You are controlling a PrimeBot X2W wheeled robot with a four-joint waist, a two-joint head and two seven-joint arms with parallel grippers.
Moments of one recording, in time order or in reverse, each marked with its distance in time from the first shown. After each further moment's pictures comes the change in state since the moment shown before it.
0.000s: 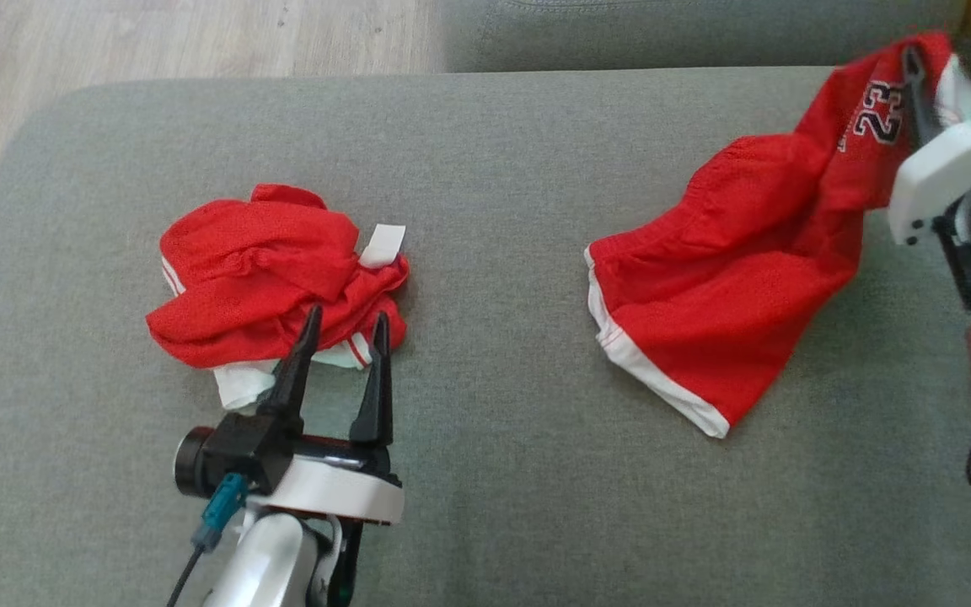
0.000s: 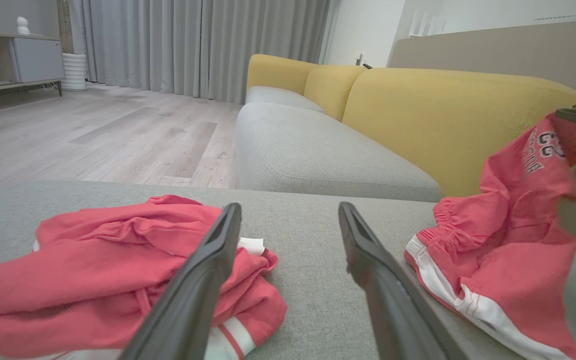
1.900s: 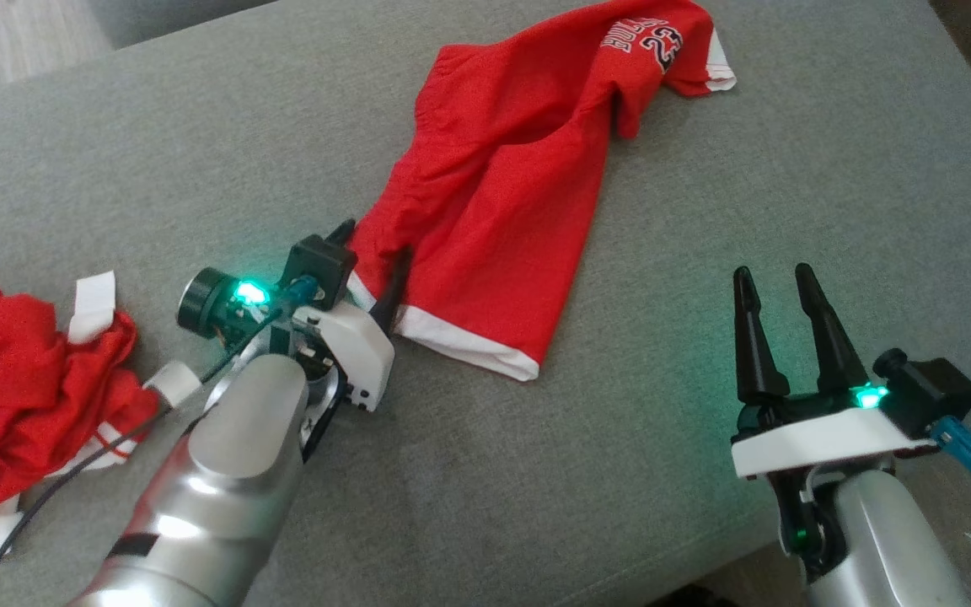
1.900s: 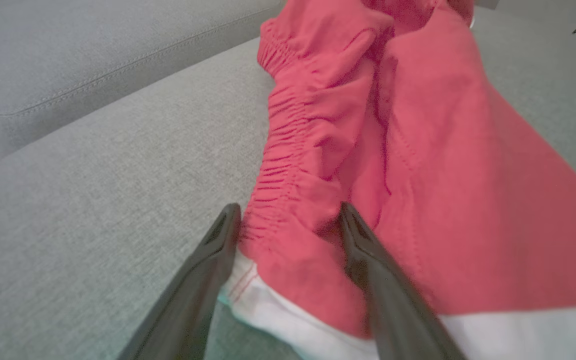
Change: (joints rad) left arm -0.510 0.031 -0.182 0.576 0.112 -0.098 0.212; right arm 0.538 0.218 0.120 -0.291 0.414 0.000 -0.386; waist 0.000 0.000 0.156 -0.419
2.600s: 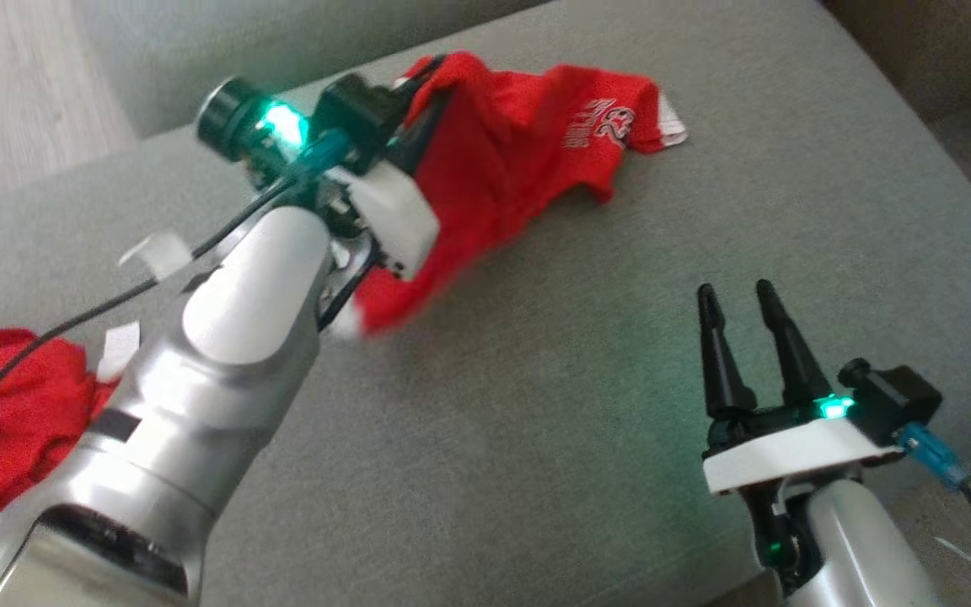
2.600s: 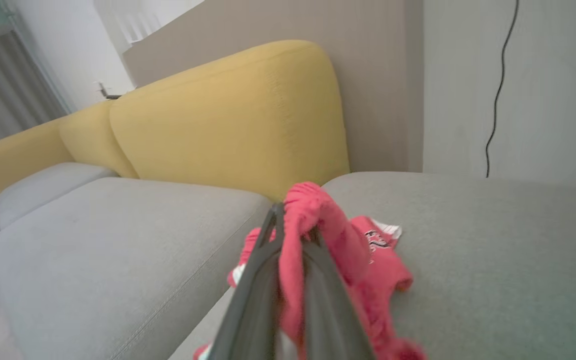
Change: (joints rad) left arm -0.252 0.040 -0.185 -0.154 -0.118 -0.035 0.022; right arm 0.001 0.000 0.077 0.033 0.053 0.000 -0.003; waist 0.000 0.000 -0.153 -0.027
